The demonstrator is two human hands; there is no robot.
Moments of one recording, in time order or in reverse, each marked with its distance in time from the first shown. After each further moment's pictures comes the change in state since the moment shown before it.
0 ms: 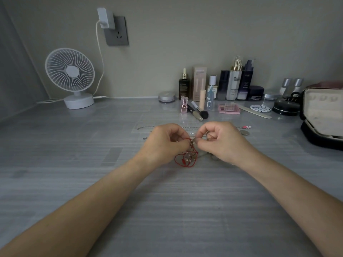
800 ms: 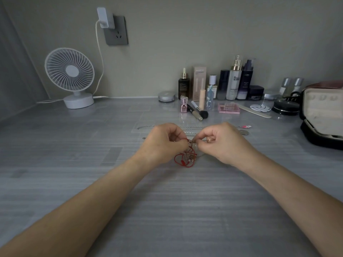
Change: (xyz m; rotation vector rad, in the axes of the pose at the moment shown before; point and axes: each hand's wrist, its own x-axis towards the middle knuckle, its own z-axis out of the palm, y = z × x) left_hand 0.002 -0.003 -0.001 0.013 0.008 -0.017; right_hand -0.001 0.002 -0.001 -0.220 0.012 -0.009
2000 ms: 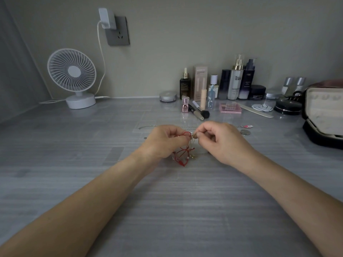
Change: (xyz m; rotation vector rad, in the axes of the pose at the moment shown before) left_hand -0.001 0.004 0.000 -0.226 -0.058 -0.151; right_hand -0.003 -0.009 0.001 -0.062 0.046 -0.130
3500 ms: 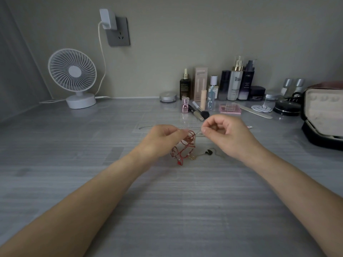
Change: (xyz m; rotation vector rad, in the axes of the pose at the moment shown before) left_hand -0.004 0.007 -0.007 0.133 0.011 -0.022; right_hand 0.005 0.008 -0.009 0.350 0.068 0.065
